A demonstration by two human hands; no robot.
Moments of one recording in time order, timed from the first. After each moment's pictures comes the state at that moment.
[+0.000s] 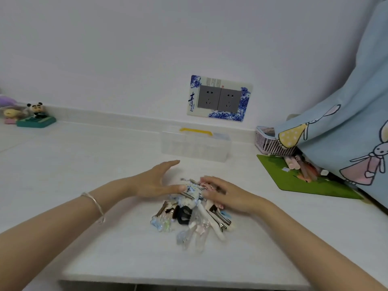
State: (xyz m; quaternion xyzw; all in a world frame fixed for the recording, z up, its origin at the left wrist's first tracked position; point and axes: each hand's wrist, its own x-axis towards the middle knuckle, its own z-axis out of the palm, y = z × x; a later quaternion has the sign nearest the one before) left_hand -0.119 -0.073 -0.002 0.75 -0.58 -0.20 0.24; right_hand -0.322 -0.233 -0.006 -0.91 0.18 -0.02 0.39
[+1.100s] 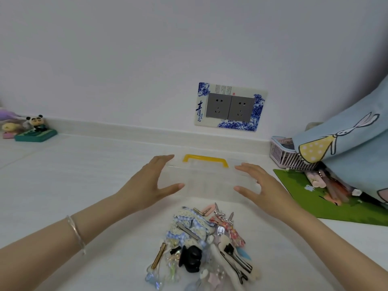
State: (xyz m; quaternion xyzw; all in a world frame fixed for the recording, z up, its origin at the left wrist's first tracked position) left_hand -0.083 -0.094 0.009 0.77 -0.54 0.03 0.34; right_hand -0.309 -0.311 0.011 -0.93 0.21 -0.25 0.17
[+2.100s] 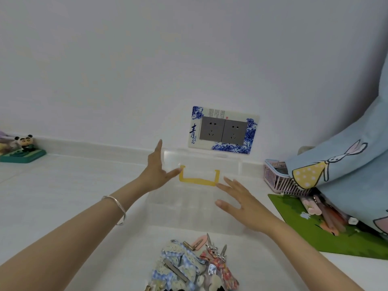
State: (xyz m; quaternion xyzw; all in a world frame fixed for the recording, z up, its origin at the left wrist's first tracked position) left_hand -0.028 -0.190 0.041 0.75 -0.45 -0.06 0.49; right_hand -0.272 -0.333 0.021 -0.94 0.21 -0.14 0.21
